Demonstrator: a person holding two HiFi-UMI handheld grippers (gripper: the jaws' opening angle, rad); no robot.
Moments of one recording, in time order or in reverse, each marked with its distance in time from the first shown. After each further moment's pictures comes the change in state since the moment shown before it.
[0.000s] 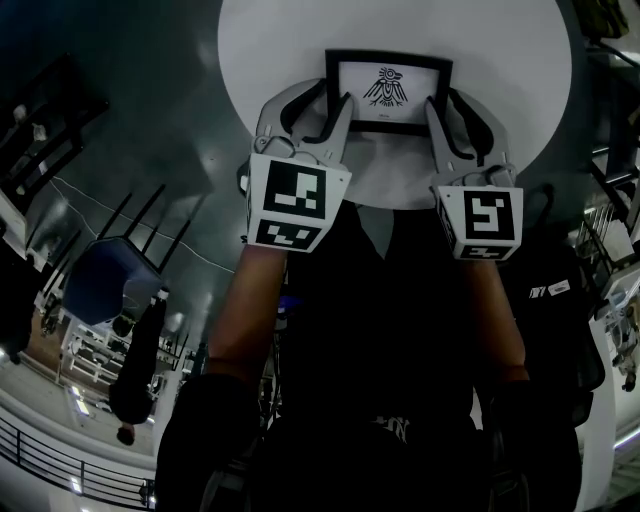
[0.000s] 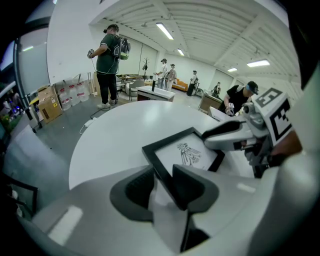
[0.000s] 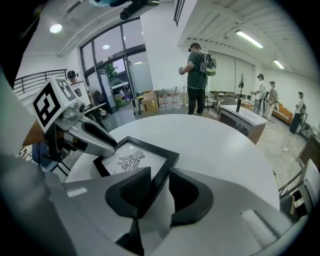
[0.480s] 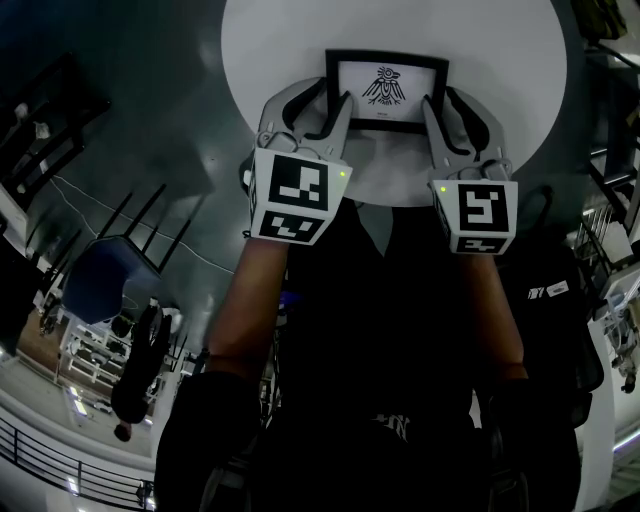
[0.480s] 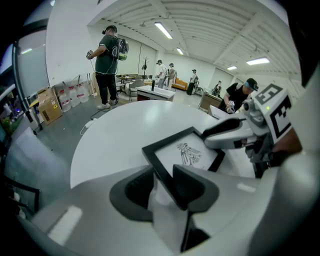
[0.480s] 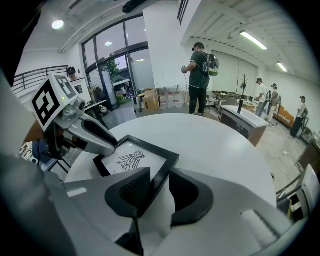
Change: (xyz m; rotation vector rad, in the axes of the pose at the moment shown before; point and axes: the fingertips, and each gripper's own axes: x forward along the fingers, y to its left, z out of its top) left arm -0.001 0.002 0.001 0.017 0.007 0.015; right arm 0.001 0.001 0.004 -0.036 0.012 0.001
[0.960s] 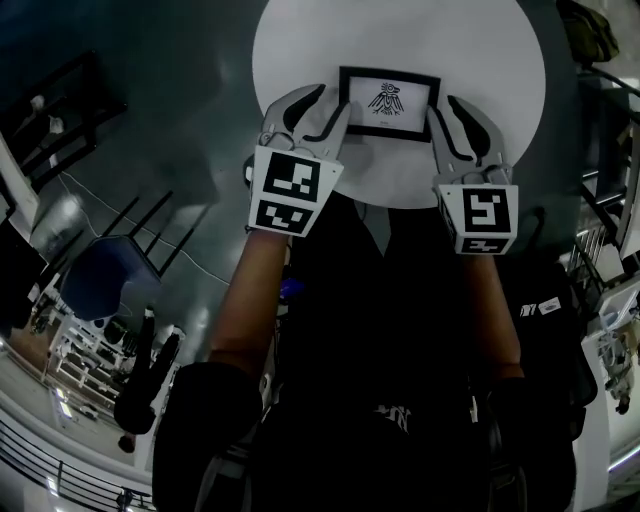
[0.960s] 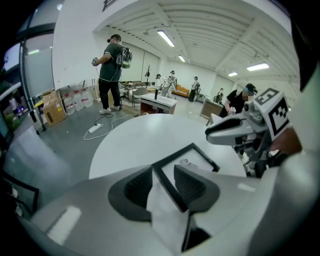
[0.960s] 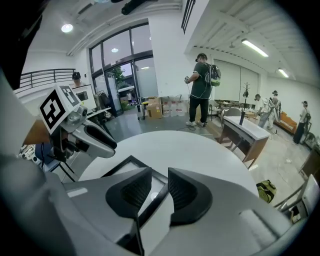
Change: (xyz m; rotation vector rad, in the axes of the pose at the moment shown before) left arm -0.038 0.011 0.032 -0.027 -0.069 0.013; right arm -0.032 -0.006 0.051 -0.042 -0.086 0.019
